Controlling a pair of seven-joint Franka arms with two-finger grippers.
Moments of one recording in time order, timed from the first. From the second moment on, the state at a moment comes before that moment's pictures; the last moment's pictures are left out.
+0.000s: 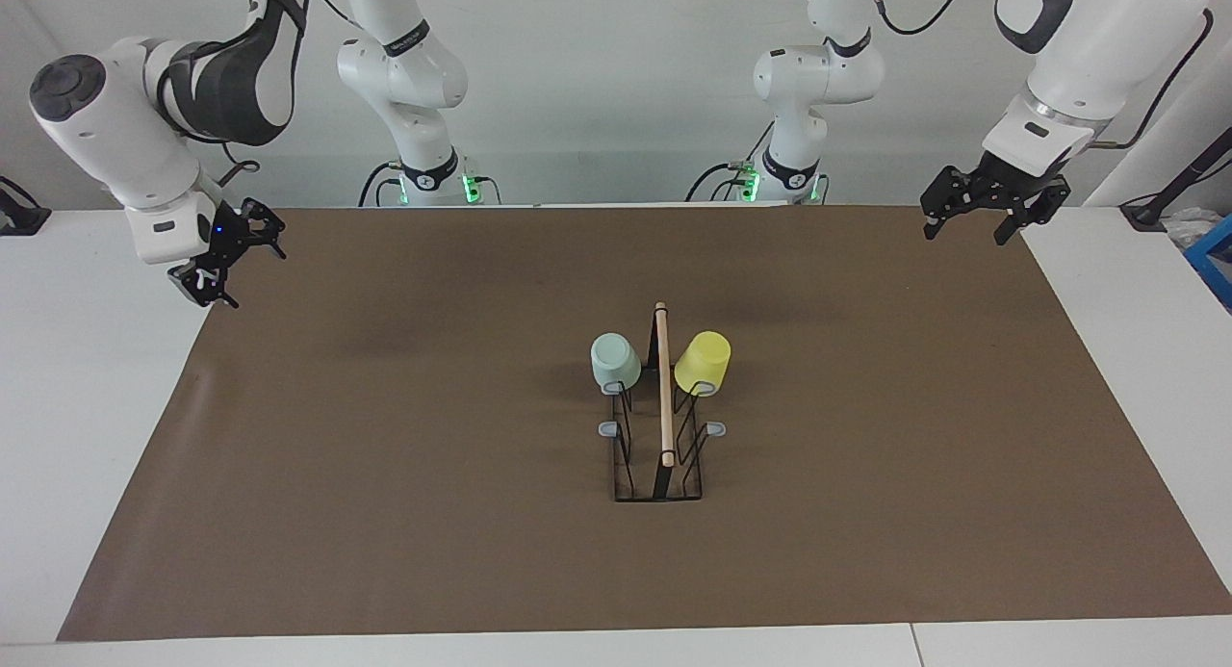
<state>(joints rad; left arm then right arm) -0.06 -0.05 0.04 -1.65 -0.02 1.60 0.16 -0.31 -0.03 0.07 -1.91 -0.02 1.76 -1.18</state>
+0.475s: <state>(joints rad) -0.06 -0.05 0.04 -1.65 -0.02 1.60 0.16 -0.33 -0.03 0.06 -1.91 -0.02 1.75 -0.86</state>
